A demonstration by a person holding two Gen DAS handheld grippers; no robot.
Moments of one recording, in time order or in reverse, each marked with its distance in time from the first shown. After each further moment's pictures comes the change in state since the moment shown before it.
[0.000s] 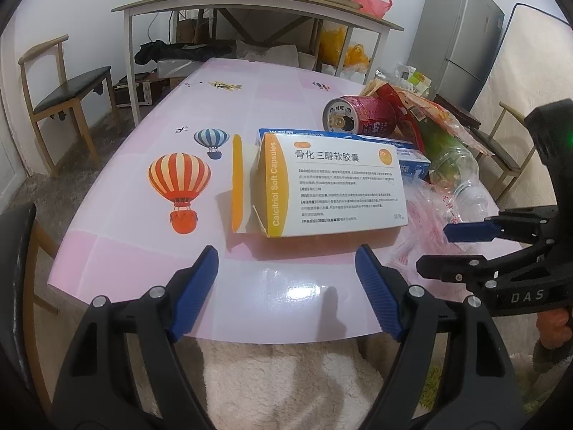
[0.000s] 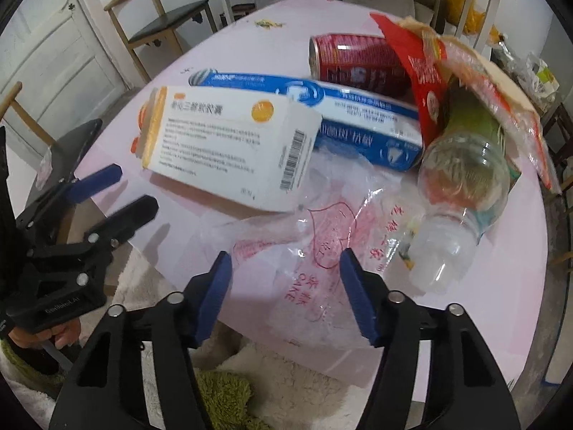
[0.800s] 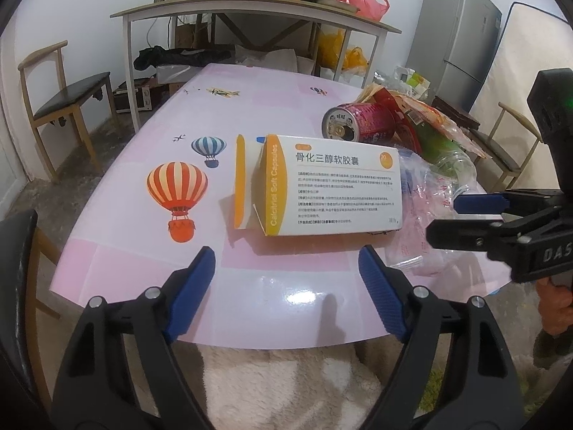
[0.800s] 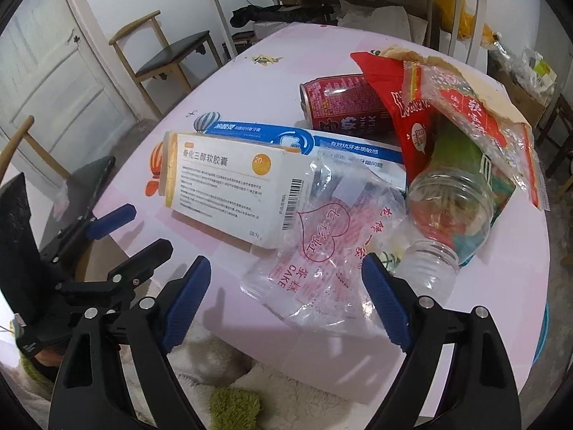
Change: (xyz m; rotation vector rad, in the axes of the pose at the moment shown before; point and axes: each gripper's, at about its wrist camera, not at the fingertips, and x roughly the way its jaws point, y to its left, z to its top) left arm -0.003 0.001 0.004 0.010 -0.013 -0.001; right arm -0.018 -0.011 0.017 0.030 -0.110 0.046
